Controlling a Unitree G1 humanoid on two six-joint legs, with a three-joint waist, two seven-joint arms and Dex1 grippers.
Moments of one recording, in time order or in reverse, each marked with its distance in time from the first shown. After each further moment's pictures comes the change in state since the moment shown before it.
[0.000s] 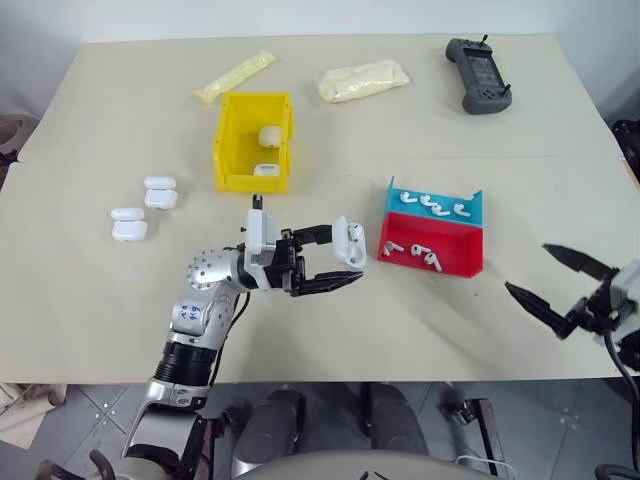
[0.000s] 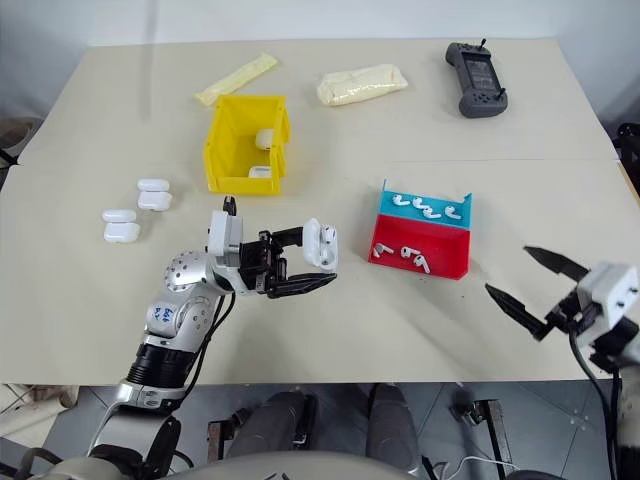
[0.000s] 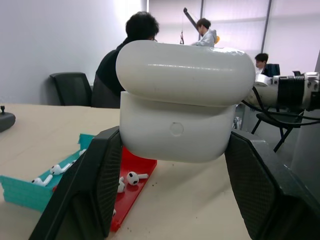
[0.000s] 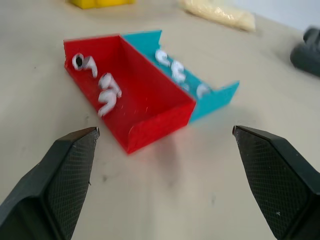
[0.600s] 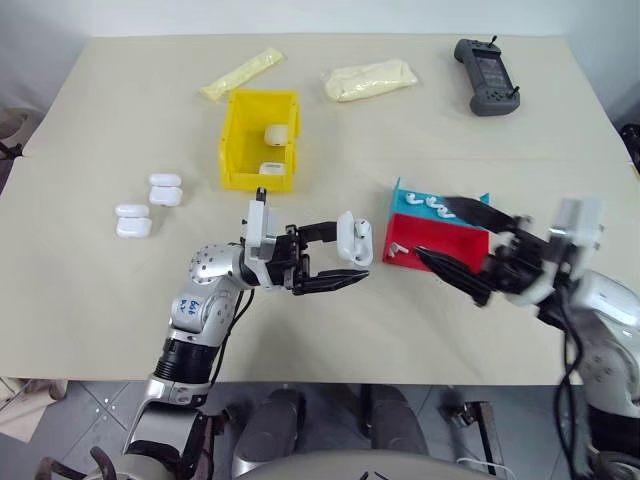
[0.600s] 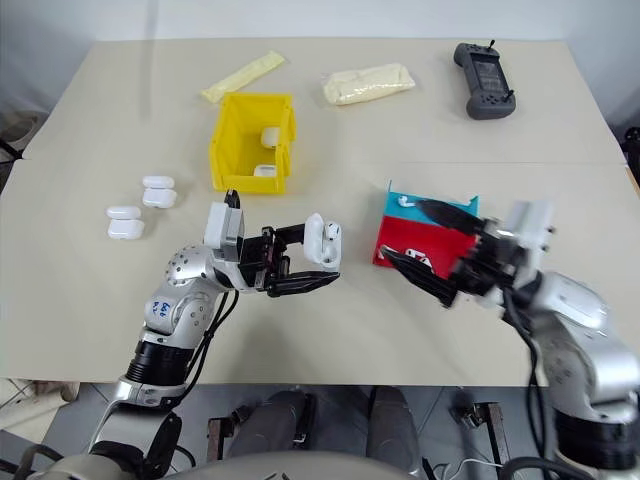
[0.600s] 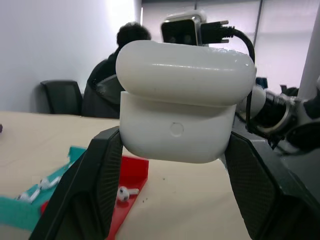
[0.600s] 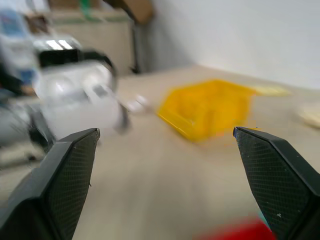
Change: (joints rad) left arm -0.014 0.017 0.005 -0.040 -0.045 0.091 -0.010; right arm -0.056 0.096 0.158 -0.429 0.198 0.348 -0.164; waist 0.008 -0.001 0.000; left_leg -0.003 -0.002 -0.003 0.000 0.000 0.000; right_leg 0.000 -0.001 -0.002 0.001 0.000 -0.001
